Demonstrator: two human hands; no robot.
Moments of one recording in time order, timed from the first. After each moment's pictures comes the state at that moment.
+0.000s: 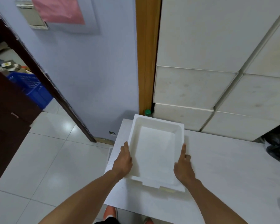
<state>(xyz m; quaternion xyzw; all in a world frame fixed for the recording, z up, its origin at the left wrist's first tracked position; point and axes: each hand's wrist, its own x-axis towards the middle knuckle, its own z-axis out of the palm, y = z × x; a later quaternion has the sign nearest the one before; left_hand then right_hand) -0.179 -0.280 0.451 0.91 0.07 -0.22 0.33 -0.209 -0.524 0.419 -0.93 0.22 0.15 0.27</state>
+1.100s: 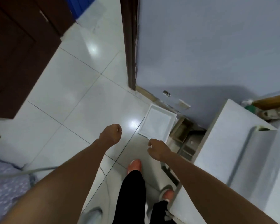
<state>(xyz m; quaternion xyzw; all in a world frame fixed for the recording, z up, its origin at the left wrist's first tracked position) -0.120 0.120 0.246 0.86 0.27 -0.32 0.31 -0.097 -0.096 0.254 -0.84 -0.06 0.52 0.16</state>
